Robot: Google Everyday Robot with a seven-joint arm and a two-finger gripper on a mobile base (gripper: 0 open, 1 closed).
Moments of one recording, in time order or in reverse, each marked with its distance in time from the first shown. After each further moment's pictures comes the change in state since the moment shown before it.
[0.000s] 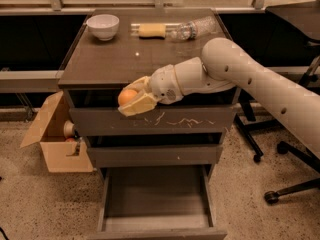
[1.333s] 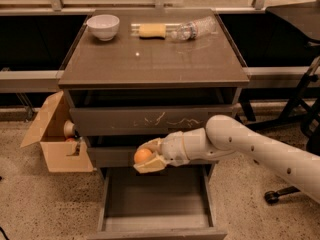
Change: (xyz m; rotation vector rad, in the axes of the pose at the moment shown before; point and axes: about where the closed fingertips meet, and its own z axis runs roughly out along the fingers) arm 0.181 0.060 0.043 0.051 0.027 0.147
